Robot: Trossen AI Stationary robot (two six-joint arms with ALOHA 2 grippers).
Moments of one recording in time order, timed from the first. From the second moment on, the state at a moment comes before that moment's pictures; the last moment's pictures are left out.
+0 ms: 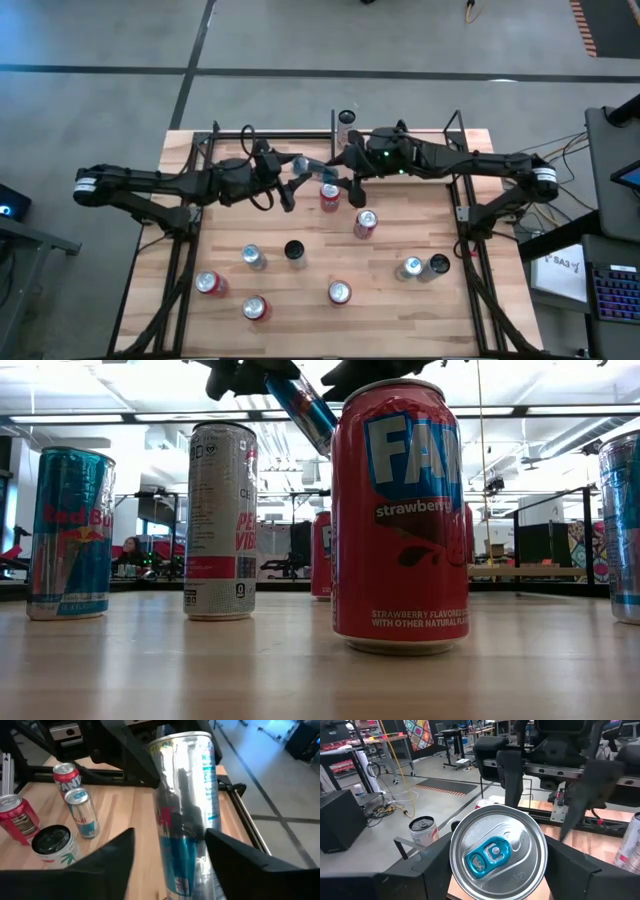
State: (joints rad) left arm 0.01 1.18 0.94 0.10 -0.47 0.01; right arm -0.20 1.47 1.32 -0.24 -0.16 -0.15
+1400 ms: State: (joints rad) left arm -0.01 1.09 0.71 0.50 -0.31 0.16; right arm -0.20 1.43 1.10 0.15 -0.11 -0.23
